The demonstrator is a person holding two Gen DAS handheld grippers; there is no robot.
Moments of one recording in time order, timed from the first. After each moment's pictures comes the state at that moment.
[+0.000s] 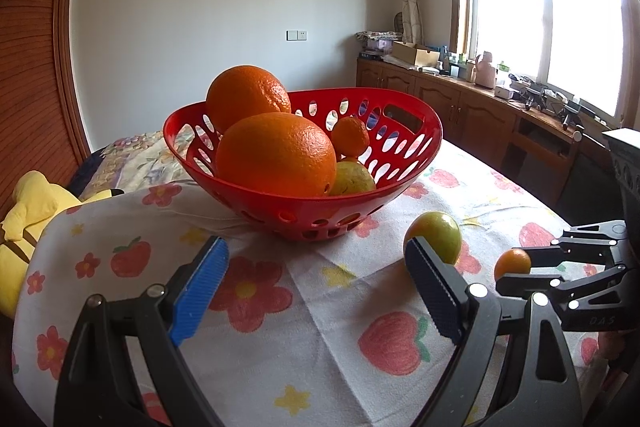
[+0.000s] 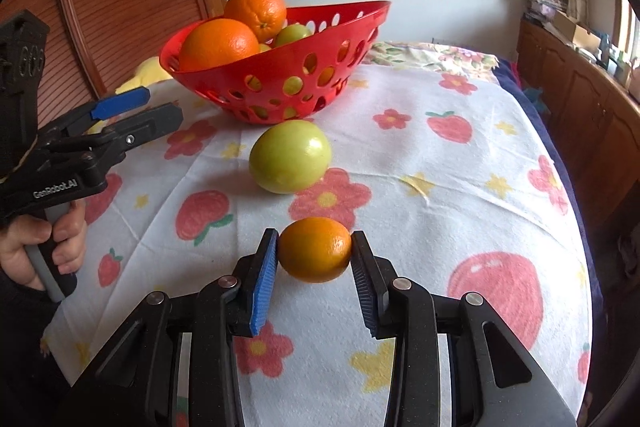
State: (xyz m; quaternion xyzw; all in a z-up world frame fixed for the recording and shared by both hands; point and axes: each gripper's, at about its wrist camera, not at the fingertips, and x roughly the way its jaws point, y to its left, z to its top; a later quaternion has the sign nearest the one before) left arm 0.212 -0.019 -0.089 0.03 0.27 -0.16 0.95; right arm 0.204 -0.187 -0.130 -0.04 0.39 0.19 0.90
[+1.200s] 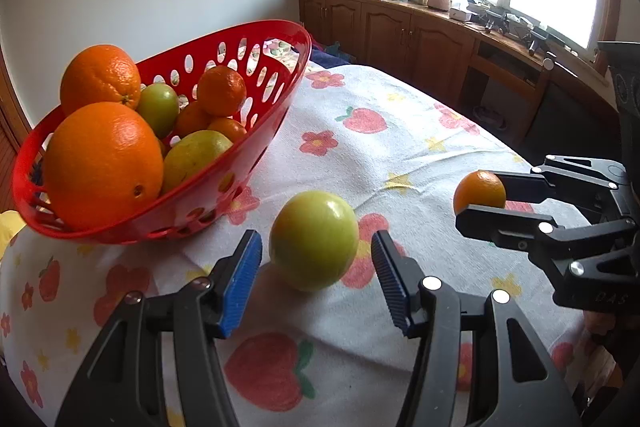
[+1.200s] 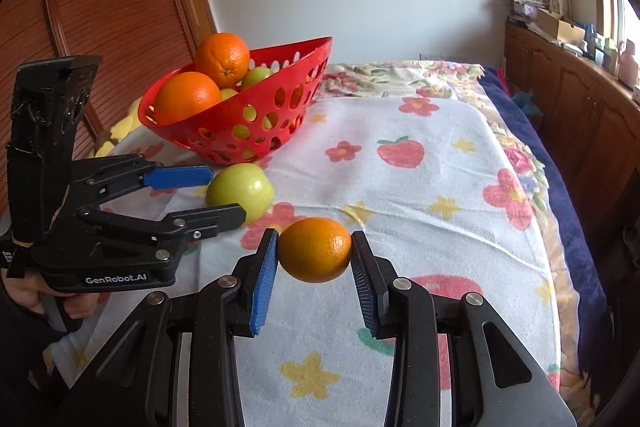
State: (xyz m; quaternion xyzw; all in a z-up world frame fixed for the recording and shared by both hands) left arm 0.235 -0.126 -0.096 0.10 0.39 -0.23 0.89; right arm 0.214 -0.233 -0.113 0.00 0.35 0.19 0.92
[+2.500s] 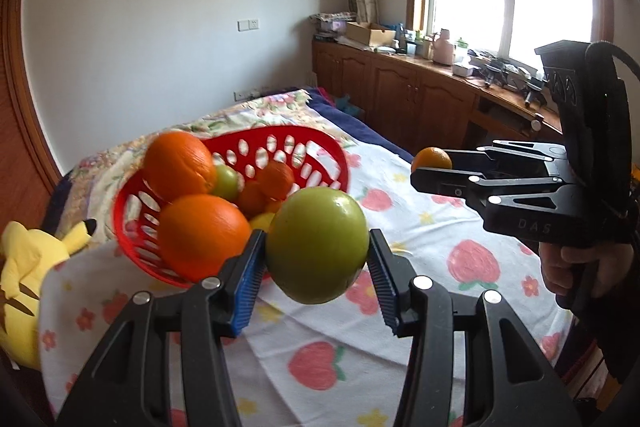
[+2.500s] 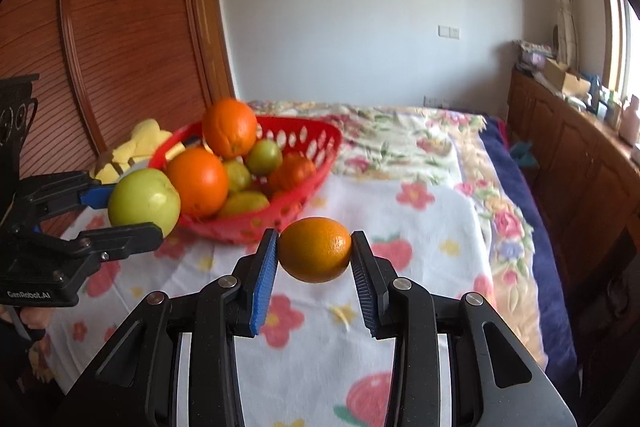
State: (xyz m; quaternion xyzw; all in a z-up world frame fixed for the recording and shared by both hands) left arm 0.219 -0.070 -0.003 0.06 0.31 -0.22 0.92; right arm 0.246 -0.216 -0.035 -0.04 0.29 0.20 0.94
